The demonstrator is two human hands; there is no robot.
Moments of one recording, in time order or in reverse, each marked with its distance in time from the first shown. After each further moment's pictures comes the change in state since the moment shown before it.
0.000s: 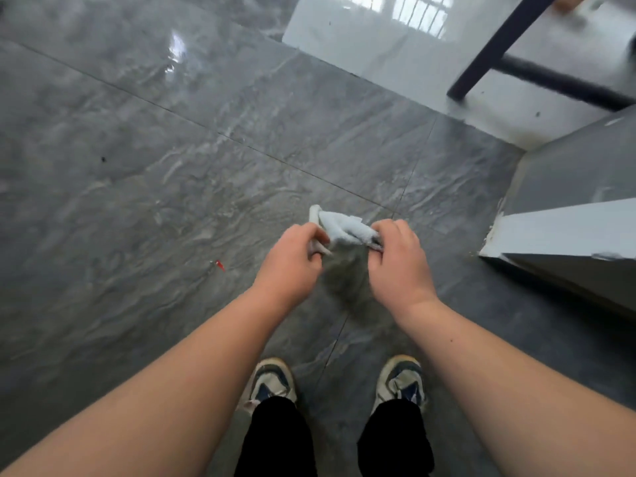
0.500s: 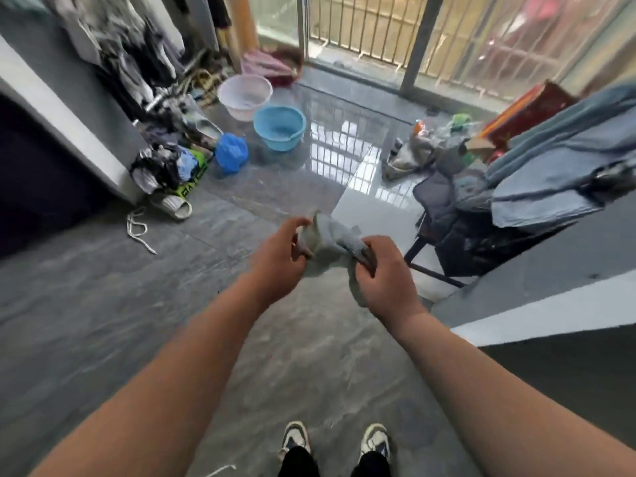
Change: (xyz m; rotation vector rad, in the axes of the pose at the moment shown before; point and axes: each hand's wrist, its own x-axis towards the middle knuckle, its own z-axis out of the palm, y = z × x) left_hand -0.287 0.342 -0.456 -0.101 0.330 0.322; right_hand -0.146 -0.412 -0.453 0.304 0.277 -0.365
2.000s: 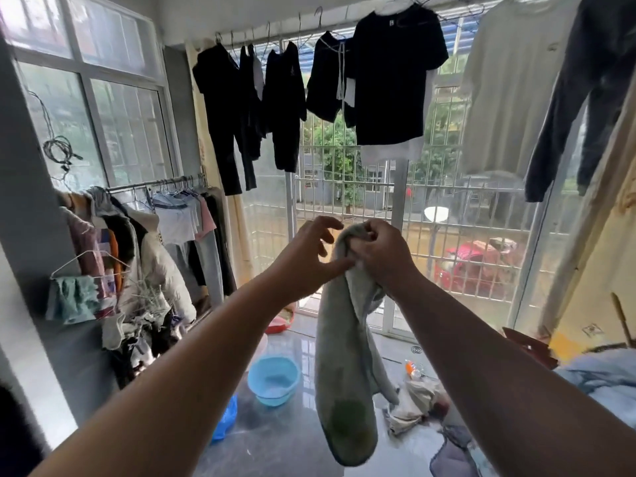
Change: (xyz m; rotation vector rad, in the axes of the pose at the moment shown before) left_hand 0.253 0.312 -0.266 0.020 0.247 0.771; right_hand 0.390 -0.286 -0.184 0.190 0.329 -0.258
